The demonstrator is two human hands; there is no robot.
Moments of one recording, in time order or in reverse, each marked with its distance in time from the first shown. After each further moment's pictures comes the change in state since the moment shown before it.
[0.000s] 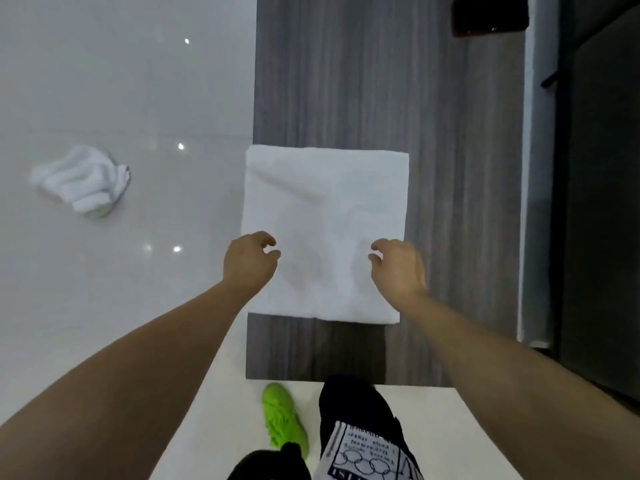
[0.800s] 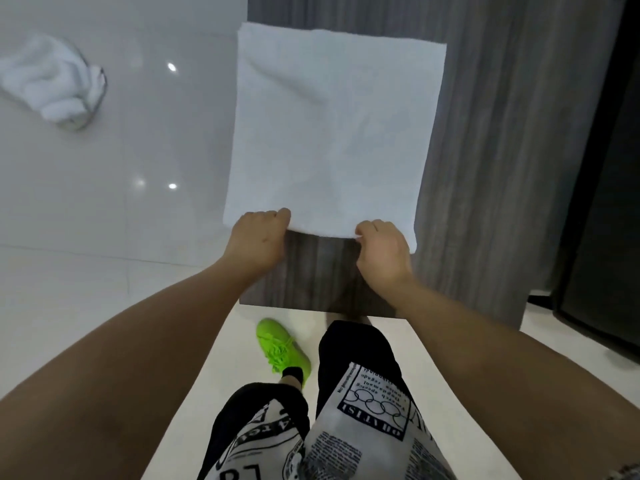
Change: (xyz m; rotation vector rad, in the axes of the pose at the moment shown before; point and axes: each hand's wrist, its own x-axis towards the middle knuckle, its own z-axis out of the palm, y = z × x) left_hand -0.062 -0.064 0.073 0.528 -0.114 0.472; right_hand -0.079 0.019 0.096 -0.060 -0.032 -0.210
